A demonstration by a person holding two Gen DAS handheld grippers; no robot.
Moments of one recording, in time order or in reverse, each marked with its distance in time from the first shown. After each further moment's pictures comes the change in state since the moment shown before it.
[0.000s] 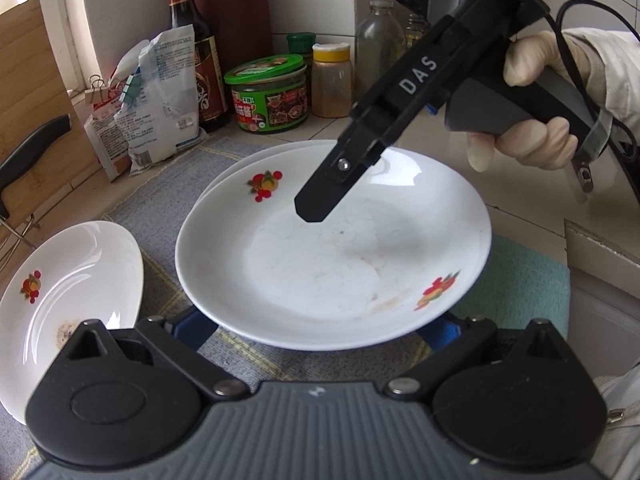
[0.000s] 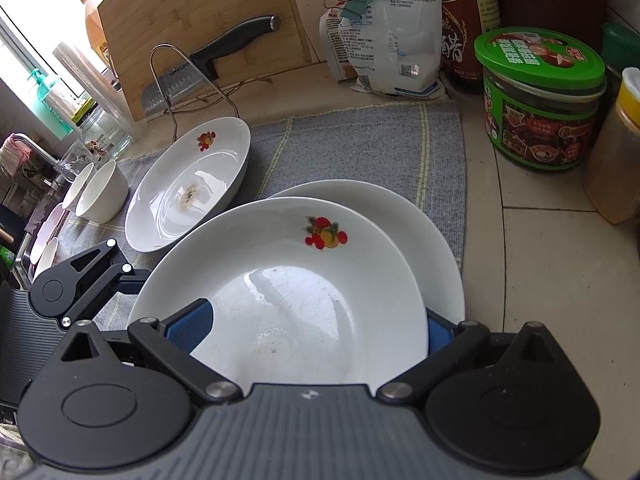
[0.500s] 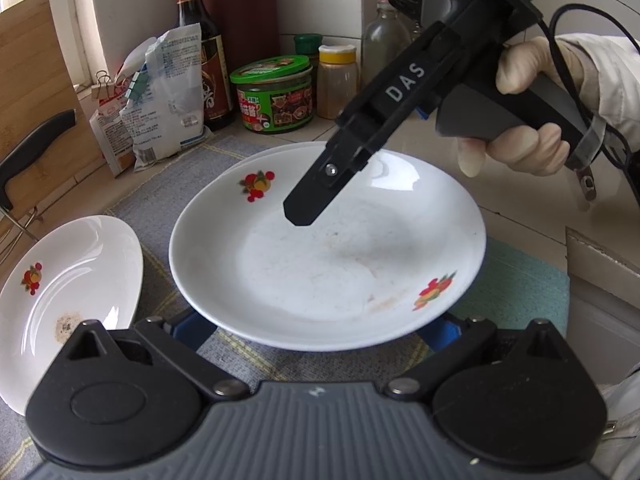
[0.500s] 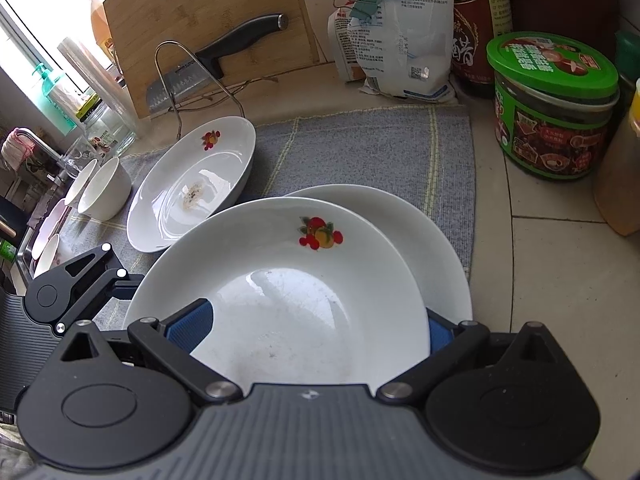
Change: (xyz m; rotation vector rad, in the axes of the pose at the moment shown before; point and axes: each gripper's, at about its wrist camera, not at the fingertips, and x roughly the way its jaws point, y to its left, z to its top) left arm -0.001 -0.002 -0.001 -0.026 -0.004 0.007; right arm 0.005 0.001 0.003 -0.026 0.003 0.010
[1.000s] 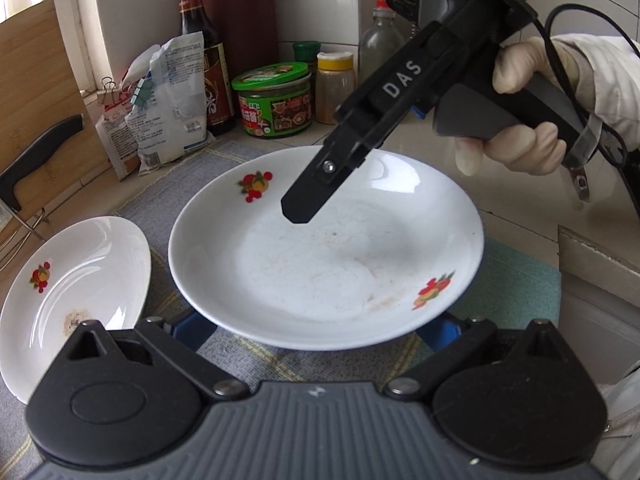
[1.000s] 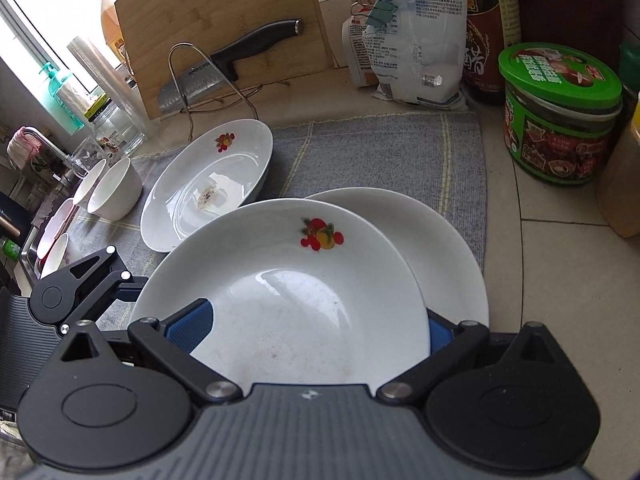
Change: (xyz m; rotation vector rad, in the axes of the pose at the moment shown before) left arm -0.010 -0.002 -0.003 0.005 -0.015 0.006; right arm -0.005 0.010 -0.002 -0.005 -0.012 0.009
